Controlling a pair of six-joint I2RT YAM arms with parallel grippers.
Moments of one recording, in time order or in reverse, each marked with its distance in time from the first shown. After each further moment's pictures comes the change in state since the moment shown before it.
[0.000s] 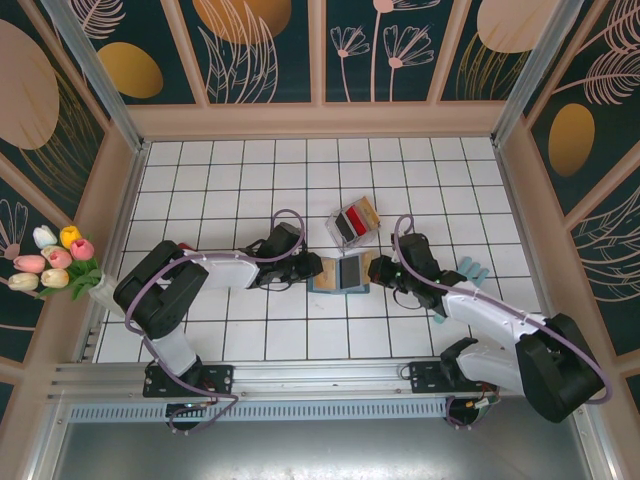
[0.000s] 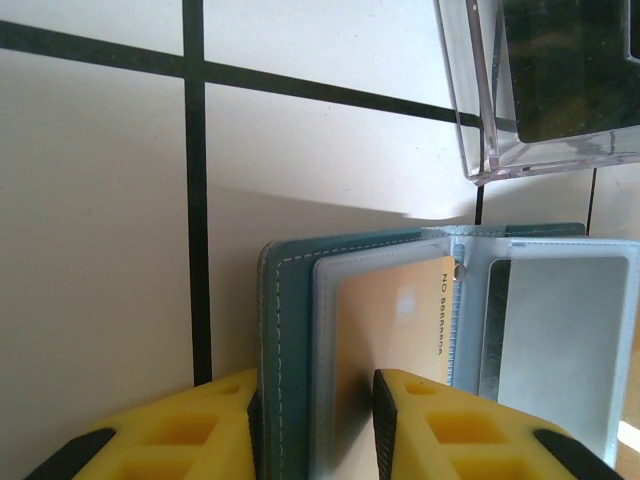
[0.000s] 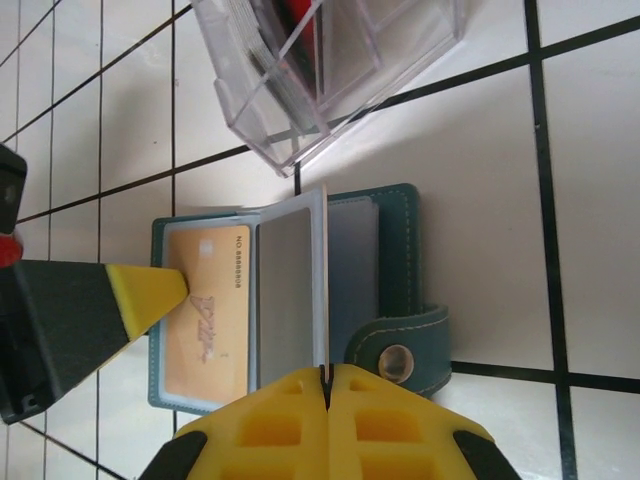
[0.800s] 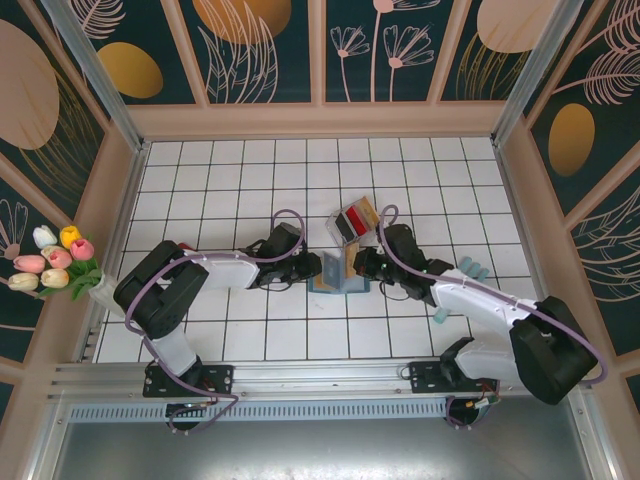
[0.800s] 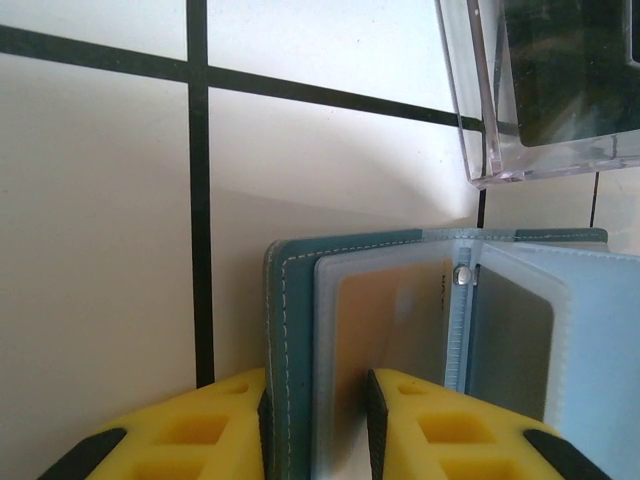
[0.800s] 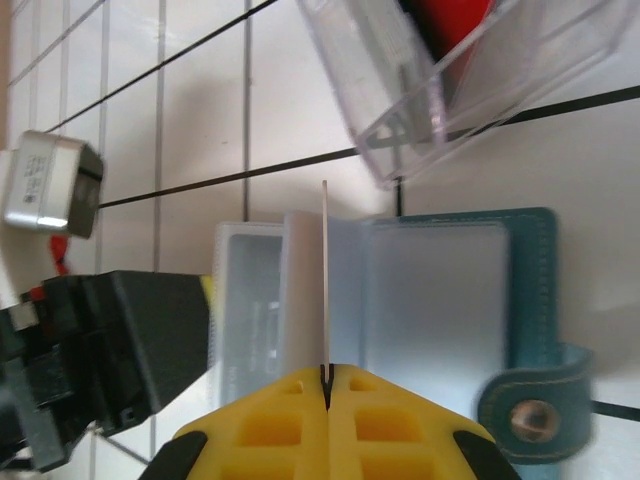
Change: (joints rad) left arm -0.001 0.000 -0.001 0.003 -0.016 0.000; right arm 0.094 0.100 0.135 -0.031 0.056 0.044
